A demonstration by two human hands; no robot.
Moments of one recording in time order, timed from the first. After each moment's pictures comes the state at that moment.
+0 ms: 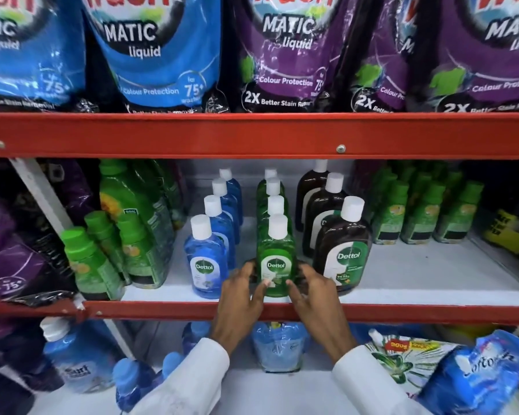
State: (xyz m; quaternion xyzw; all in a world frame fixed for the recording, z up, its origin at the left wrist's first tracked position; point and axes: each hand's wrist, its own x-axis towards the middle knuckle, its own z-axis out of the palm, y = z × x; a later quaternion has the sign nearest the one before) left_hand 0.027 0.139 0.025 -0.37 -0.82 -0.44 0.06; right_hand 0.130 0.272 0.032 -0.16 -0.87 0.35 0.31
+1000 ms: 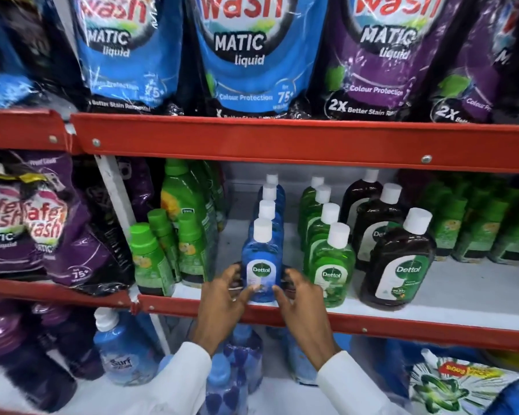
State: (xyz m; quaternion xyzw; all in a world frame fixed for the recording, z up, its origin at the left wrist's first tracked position) left_hand -0.035 0.044 0.019 -0.30 -0.79 -0.53 0.03; right_hand 0.065 0.180 0.027 -0.15 -0.87 0.35 0.33
